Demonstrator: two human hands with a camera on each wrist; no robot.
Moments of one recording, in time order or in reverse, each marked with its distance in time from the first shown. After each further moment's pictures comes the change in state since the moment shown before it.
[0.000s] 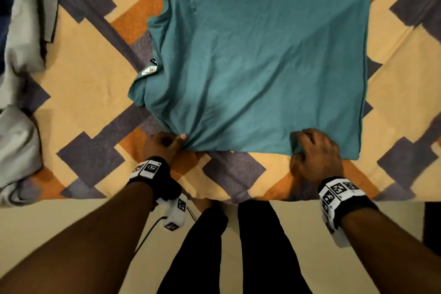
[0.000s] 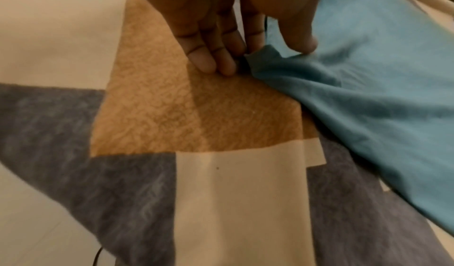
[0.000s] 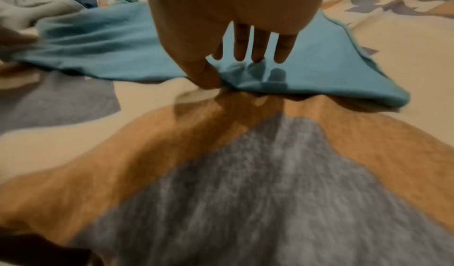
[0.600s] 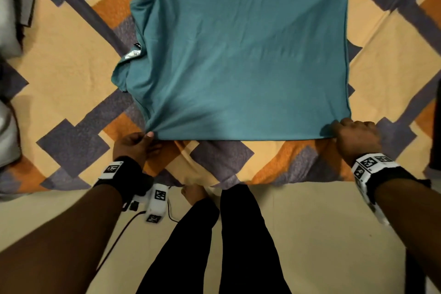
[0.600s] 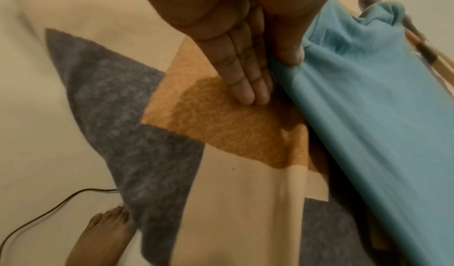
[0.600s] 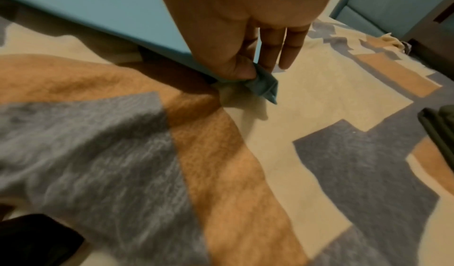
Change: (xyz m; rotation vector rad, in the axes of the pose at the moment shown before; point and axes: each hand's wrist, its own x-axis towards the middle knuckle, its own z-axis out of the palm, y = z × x) left_hand -0.021 -0.034 0.001 -0.690 0.035 -0.155; right_hand -0.005 0.095 -0.034 -0.507 -0.308 0.103
